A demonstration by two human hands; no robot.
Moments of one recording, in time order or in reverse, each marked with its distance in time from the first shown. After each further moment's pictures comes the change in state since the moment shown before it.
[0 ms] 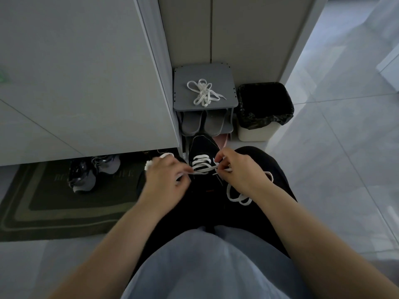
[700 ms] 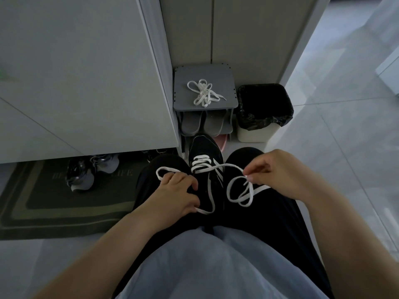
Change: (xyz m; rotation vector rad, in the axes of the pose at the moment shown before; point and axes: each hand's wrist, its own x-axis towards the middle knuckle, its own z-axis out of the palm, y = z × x) left_hand -0.017 -0.011 0.015 0.286 -0.216 0.547; right_hand -0.037 0.005 -0.066 0.122 -0.126 0.138
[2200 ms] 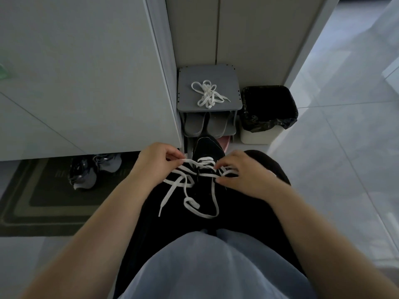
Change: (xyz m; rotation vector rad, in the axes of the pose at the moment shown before) left_hand 0.034 -0.040 -0.049 -0.598 0.096 -0.730; right_hand 0.047 -0.006 0.046 -0.126 -0.021 -0.214
